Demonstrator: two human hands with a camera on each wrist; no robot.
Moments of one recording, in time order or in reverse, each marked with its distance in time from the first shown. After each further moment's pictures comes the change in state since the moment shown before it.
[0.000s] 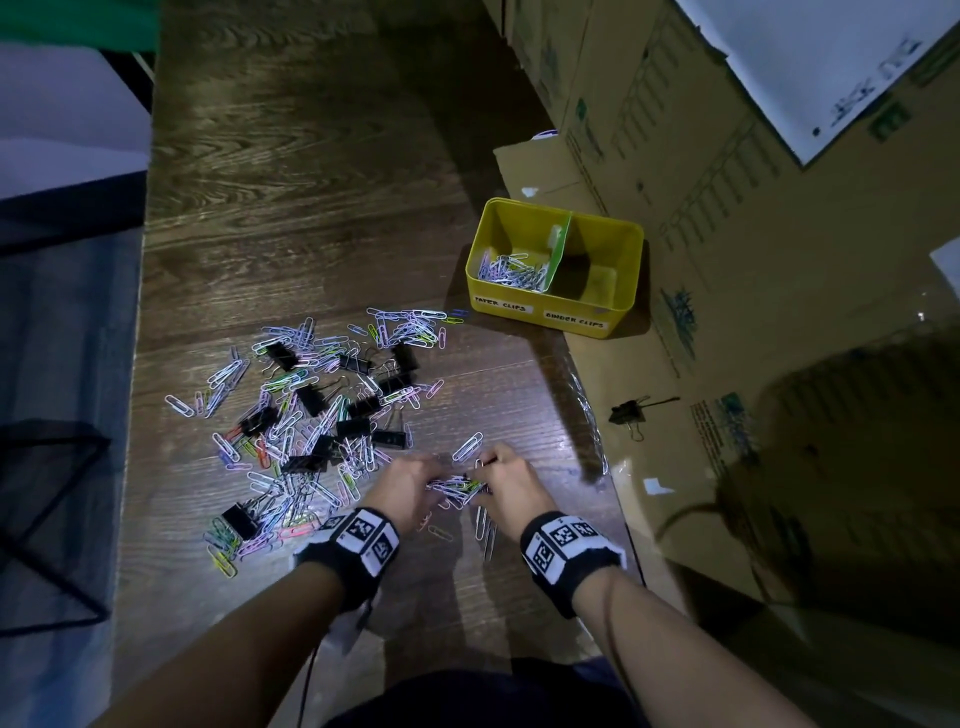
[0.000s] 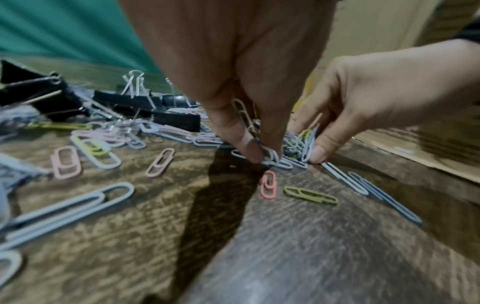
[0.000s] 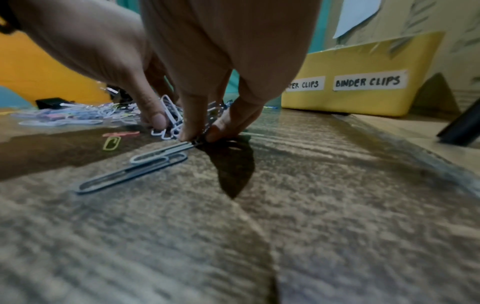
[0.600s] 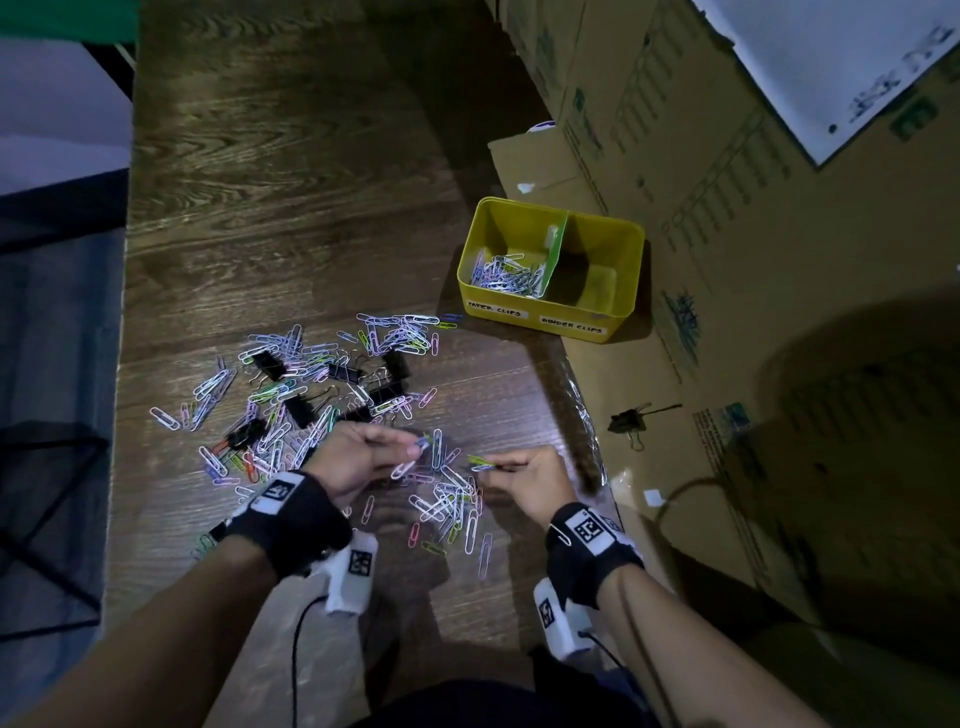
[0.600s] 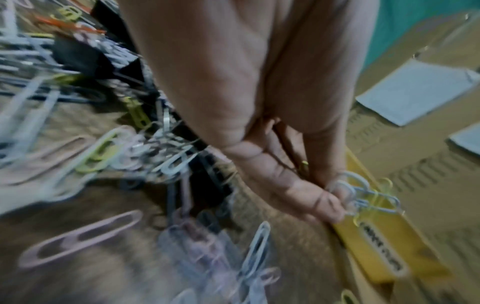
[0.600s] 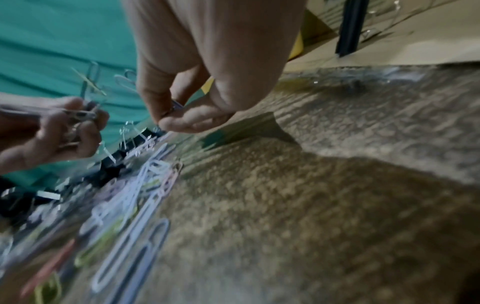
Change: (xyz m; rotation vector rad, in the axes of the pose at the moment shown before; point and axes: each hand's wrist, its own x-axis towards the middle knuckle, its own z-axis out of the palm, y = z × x) left_hand 0.024 -0.010 -0.056 -1.127 0.006 -0.510; right_hand 0.014 0.024 -0.018 0.858 0.198 0.285
